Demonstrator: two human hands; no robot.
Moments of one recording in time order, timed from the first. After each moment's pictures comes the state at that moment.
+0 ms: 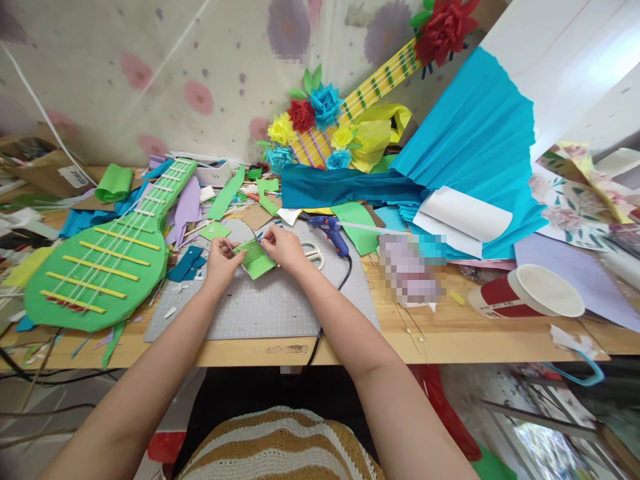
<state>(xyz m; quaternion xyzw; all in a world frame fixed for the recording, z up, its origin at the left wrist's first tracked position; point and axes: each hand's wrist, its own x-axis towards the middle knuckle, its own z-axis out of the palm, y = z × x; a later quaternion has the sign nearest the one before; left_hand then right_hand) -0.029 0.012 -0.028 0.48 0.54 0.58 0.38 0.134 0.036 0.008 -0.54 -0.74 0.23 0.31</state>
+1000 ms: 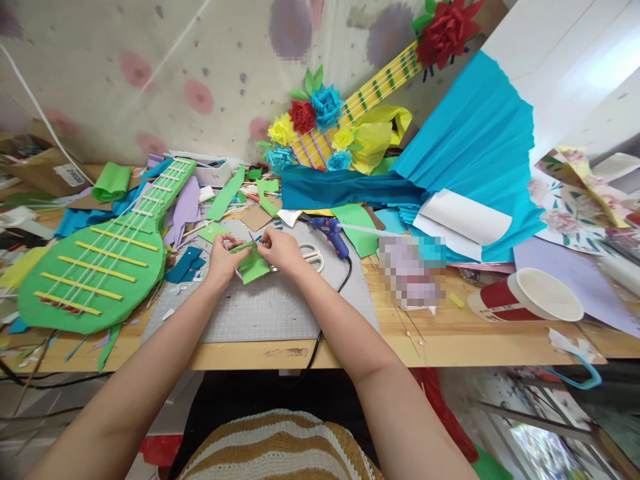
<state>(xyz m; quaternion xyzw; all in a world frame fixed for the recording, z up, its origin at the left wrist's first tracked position) -0.020 0.021 -0.015 0.43 0.56 0.57 0.42 0.128 0.031 0.018 -0.54 -0.76 0.23 0.29</state>
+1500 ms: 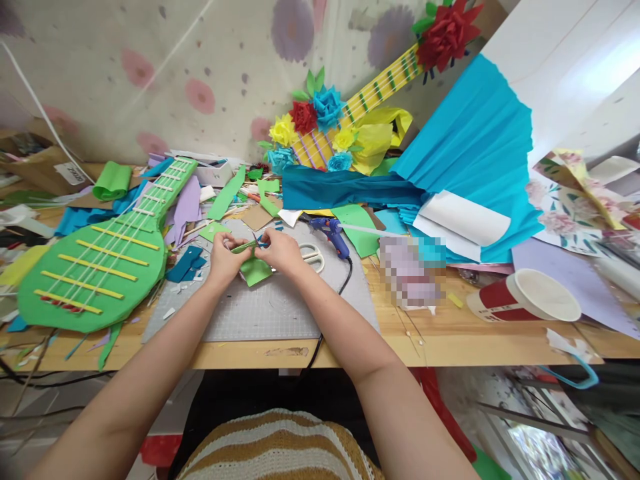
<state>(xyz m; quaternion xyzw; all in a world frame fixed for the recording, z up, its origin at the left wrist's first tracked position) -0.018 0.019 -0.016 0.48 0.55 0.57 0.38 0.123 0.027 0.021 -0.57 -0.74 0.23 0.26</state>
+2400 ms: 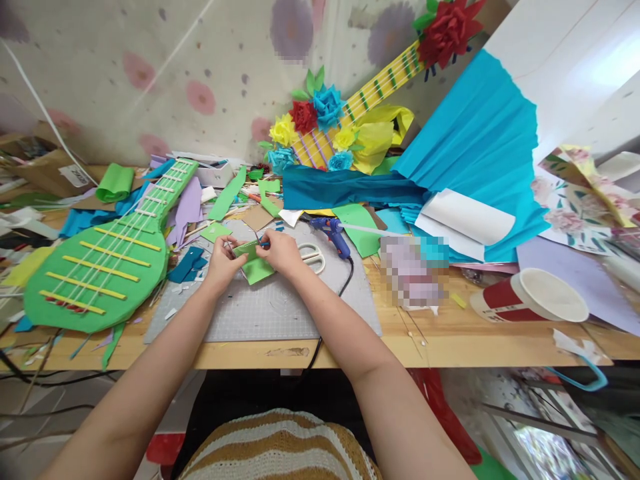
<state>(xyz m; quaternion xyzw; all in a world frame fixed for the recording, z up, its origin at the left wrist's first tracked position) -0.028 0.015 -0.023 0.47 0.48 0.57 0.47 0.121 0.033 0.007 -0.55 -0.76 0.20 0.29</state>
